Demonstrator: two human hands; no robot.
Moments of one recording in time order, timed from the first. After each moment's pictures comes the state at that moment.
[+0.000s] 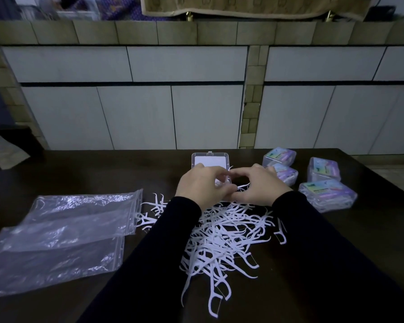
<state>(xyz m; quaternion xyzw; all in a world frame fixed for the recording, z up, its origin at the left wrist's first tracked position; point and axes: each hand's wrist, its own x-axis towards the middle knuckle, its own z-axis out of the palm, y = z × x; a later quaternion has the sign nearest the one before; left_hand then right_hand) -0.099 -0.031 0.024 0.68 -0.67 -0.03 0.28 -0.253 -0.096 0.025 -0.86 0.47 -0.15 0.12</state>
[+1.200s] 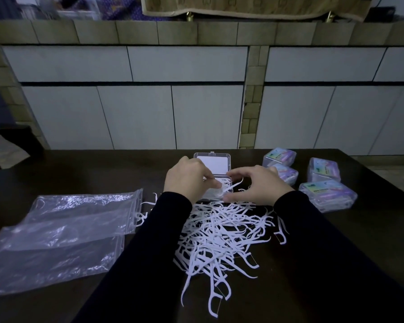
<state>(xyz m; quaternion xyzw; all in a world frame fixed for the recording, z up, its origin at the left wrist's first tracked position) -0.079 -0.032 0.032 0.71 -0.66 0.09 0.23 -0.255 -0.106 0.020 -0.86 0.46 -0.16 0.12</state>
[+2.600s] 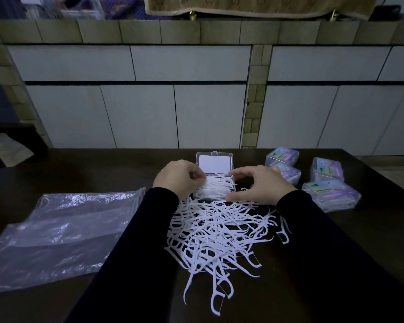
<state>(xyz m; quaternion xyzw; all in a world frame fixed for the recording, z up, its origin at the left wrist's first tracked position) -0.055 -0.022 0.039 0.71 -0.64 -0.06 0.27 -0.256 -0.108 0.019 -0.86 0.46 -0.16 0.15</state>
